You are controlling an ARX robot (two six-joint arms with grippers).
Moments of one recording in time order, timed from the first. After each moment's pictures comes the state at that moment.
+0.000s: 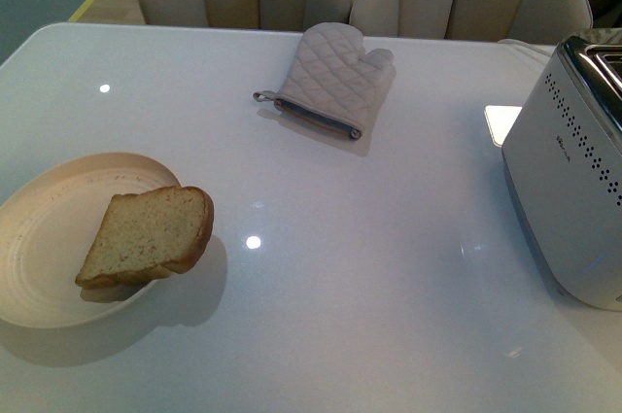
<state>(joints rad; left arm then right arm) 0.24 1.39 0.41 0.56 0.28 -0.31 0.00 0.01 0.02 0.00 0.00 0.00</state>
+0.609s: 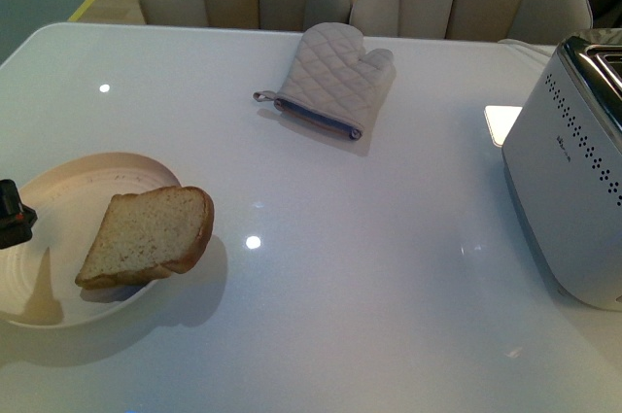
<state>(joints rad) 0.29 2.30 0.74 0.71 0.15 -0.06 0.00 0.01 0.02 0.00 0.00 0.00</state>
